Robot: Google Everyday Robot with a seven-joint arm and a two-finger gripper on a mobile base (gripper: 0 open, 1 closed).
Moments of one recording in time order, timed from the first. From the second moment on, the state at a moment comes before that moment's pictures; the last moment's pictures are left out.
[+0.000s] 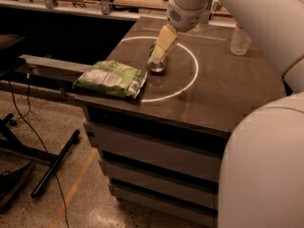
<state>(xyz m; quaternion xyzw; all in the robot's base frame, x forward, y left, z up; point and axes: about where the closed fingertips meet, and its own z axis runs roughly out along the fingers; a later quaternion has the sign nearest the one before) 0.686 -0.077 0.923 -0.39 0.90 -0.01 0.17</state>
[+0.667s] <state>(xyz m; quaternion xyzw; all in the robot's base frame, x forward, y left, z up) 0.737 -0.043 0.911 -0.33 0.93 -0.01 0.19</state>
